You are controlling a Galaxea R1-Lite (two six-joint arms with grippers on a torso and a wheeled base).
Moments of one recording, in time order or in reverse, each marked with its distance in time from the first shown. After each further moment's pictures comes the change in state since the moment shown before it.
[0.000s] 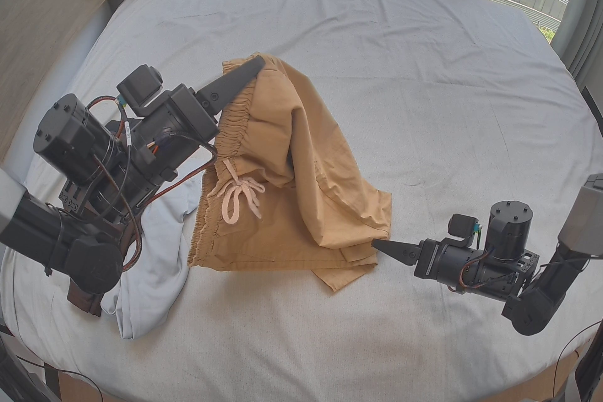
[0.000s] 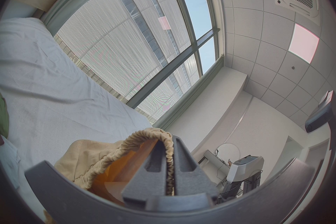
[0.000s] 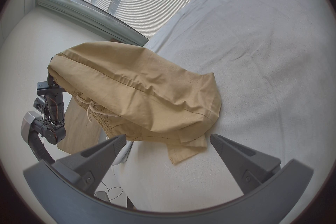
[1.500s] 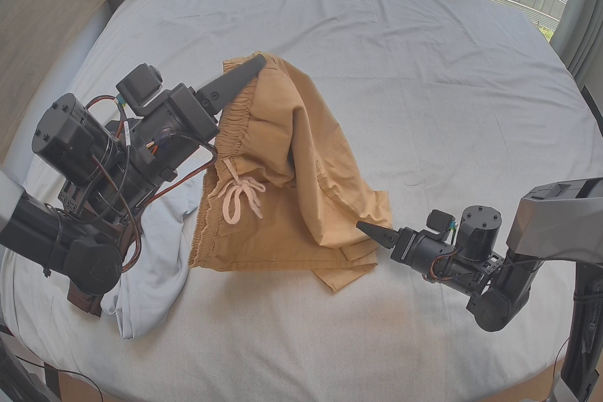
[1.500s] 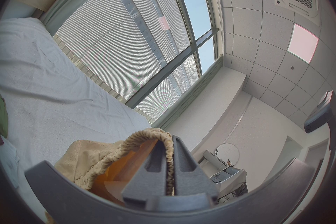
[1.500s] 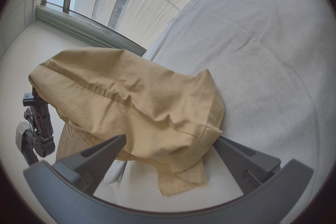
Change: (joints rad) left arm -0.006 -0.006 0.002 0.000 0.000 0.002; right arm -0.009 0.261 -0.159 -0.230 -0.035 0.100
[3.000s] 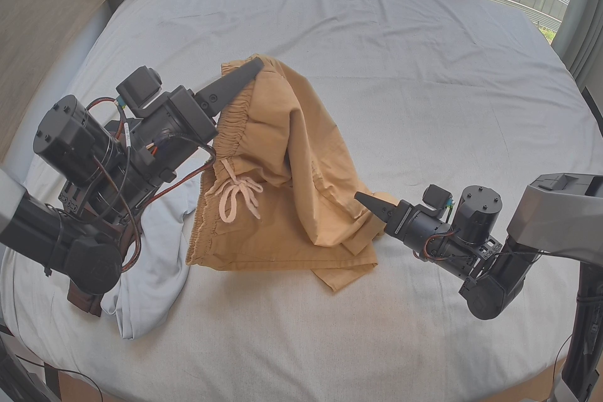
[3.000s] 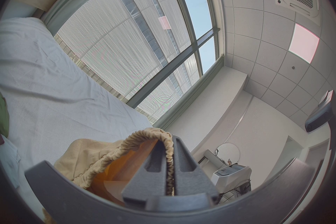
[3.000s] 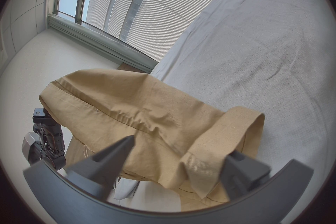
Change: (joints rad) left arm 0.010 0.005 0.004 0.000 0.000 -0.001; right arm 0.022 -0.028 -0.118 -0.002 -0.020 0.036
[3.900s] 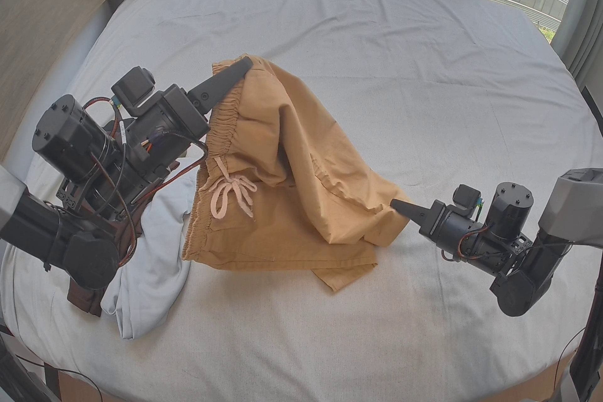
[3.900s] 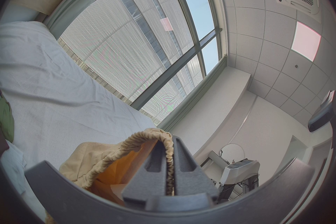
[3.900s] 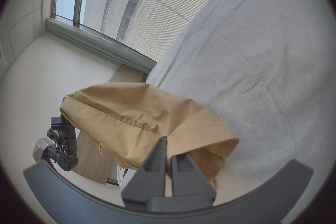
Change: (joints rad) left arm 0.036 0.006 -0.004 0.000 0.001 0.000; right arm -0.108 -0.103 0.141 0.005 0.131 0.018
